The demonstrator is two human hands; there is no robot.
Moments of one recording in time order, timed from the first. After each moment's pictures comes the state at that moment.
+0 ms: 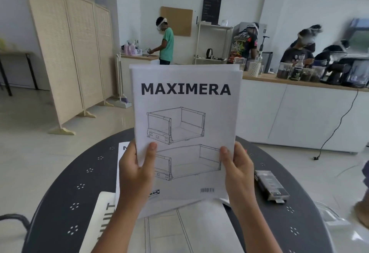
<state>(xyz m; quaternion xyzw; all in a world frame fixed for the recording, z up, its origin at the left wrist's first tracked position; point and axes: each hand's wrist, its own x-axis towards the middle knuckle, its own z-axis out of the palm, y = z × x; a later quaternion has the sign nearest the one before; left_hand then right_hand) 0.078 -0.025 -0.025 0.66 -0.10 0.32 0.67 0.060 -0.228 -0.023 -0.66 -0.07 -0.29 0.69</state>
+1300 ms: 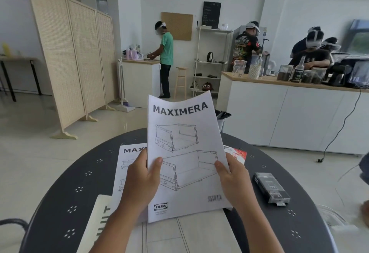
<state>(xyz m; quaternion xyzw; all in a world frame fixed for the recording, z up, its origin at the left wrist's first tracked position) 0.091 -0.026 -0.041 0.81 -0.08 0.21 0.54 0.066 -0.244 -0.029 -0.81 0.05 -0.17 0.55</state>
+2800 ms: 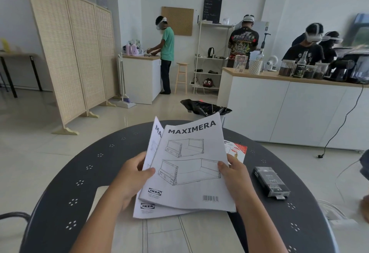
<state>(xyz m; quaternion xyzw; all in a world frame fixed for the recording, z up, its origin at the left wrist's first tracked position) 0.089 -0.003 -0.033 0.78 0.01 -0.03 0.62 0.066 -0.248 -0.033 -0.76 0.15 -0.08 0.63</state>
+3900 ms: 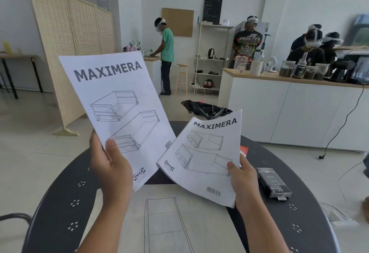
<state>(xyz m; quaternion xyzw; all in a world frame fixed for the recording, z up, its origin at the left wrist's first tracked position) 0.083 -0.007 -0.017 0.60 0.01 0.48 0.64 0.068 -0.251 -0.037 -0.67 0.19 -0.15 0.71</state>
